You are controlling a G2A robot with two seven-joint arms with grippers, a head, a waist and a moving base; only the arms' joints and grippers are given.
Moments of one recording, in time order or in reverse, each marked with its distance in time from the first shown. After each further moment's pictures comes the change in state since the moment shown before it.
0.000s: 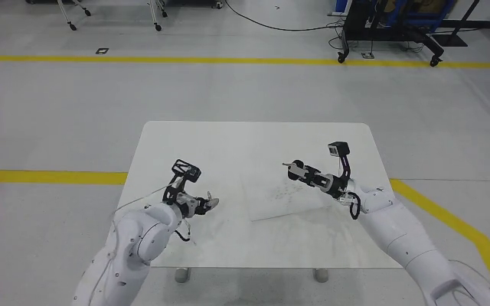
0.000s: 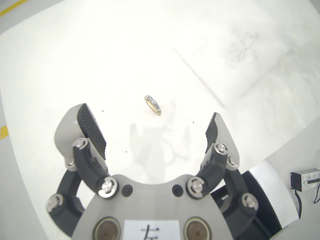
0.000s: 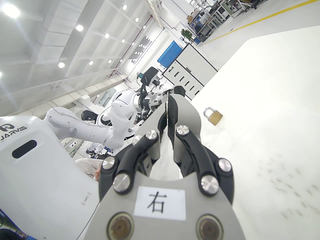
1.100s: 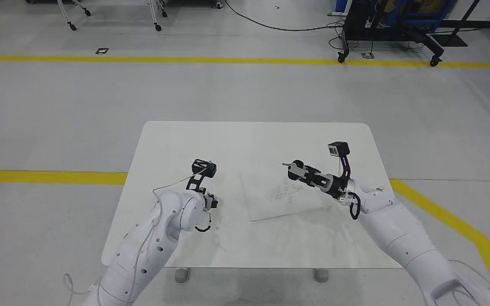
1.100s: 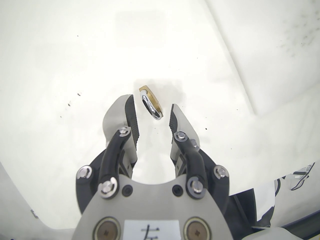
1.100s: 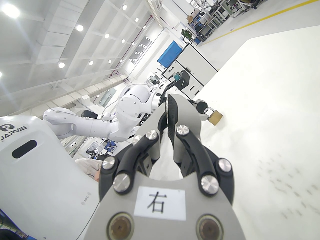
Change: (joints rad) left arm -0.250 -0.077 0.233 0.260 0.038 0.249 -0.210; right arm 0.000 0.000 0.000 0.000 0.000 0.000 0.000
